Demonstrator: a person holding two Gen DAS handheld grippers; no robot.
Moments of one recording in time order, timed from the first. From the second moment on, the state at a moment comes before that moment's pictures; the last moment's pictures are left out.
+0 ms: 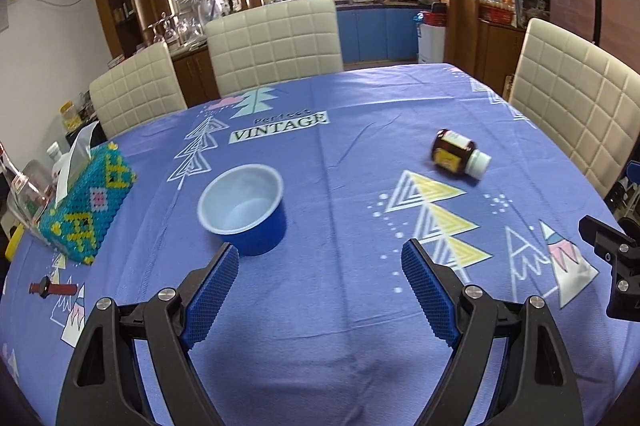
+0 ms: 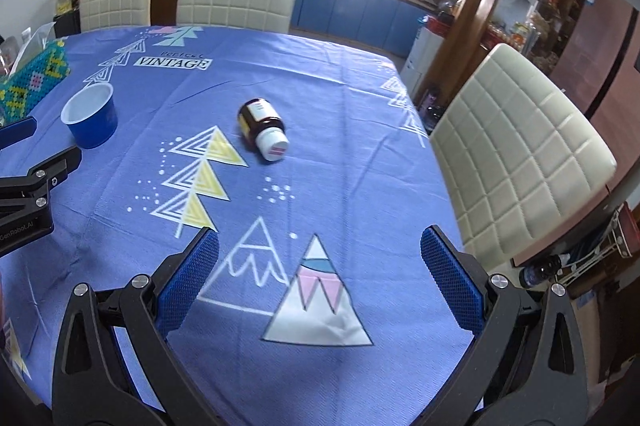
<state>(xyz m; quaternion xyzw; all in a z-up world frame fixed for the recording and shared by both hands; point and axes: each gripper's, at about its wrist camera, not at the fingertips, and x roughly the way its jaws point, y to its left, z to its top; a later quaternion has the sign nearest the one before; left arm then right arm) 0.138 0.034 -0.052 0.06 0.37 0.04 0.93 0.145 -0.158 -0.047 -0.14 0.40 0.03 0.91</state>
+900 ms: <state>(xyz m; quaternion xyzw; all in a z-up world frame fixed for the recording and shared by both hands) 0.241 0.113 -0.114 0.04 0.44 0.06 0.89 0.268 -0.088 -0.113 -0.16 0.47 0.05 0.87</state>
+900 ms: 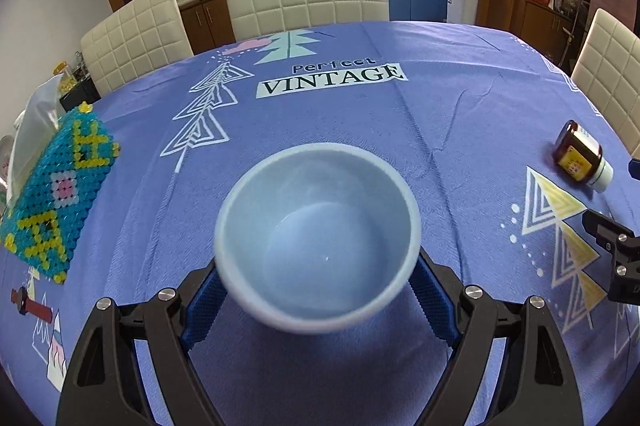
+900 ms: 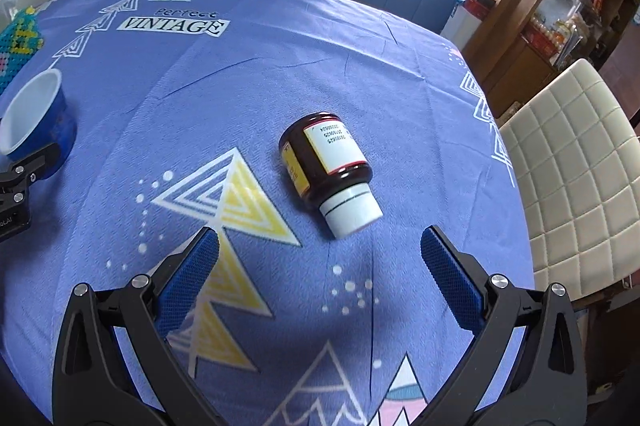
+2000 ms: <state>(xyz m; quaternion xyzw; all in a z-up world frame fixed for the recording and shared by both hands) 0.224 0.088 -0.115 0.09 0.43 0.04 0.90 0.256 -0.096 -0.117 -0.17 0.46 0.09 0.87</state>
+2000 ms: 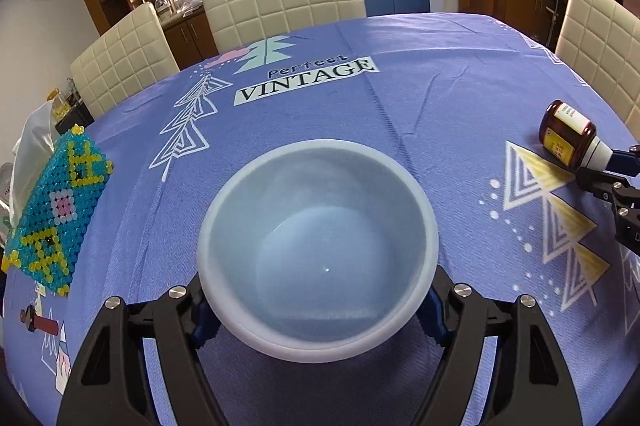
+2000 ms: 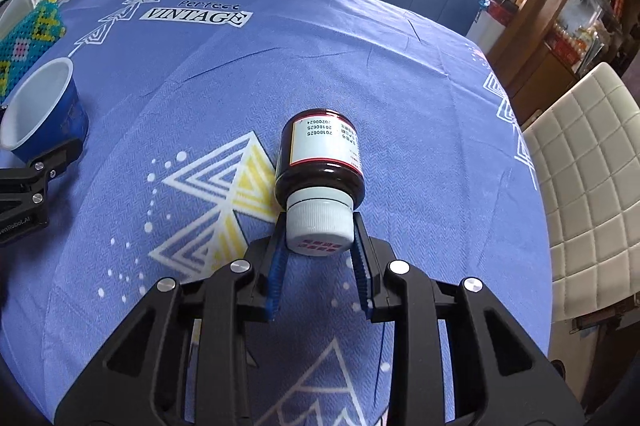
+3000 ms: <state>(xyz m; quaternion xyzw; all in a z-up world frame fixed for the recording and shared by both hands) 0.118 -0.033 -0.054 0.16 0.36 -0.03 0.92 0.121 -0.214 -0.071 -0.13 0.43 0.03 0.89</state>
